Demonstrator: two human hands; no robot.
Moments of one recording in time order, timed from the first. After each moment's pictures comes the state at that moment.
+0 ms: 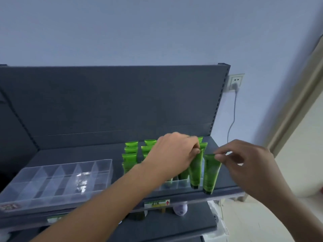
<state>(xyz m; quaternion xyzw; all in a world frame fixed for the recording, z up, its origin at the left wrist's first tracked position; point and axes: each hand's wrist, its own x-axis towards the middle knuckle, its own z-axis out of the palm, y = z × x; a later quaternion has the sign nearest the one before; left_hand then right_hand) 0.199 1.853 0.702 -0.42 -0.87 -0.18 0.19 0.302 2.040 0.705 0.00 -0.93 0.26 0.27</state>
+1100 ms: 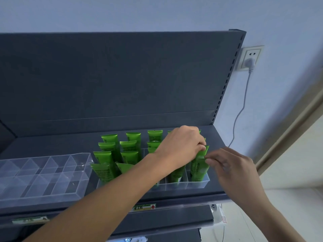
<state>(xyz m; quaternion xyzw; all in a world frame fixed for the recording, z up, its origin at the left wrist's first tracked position) 0.119 1.946 0.632 -0.39 -0.89 -0.24 0.06 0.224 2.097 0.599 0.02 -0.92 0.28 0.26</state>
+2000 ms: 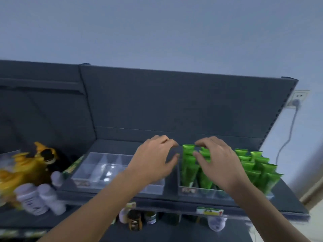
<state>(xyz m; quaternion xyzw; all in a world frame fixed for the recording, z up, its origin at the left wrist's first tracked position) 0.183 1.634 0.670 -0.26 -0.93 -0.17 0.21 0.208 1.842 0.676 0.10 -0.96 0.17 0.22</state>
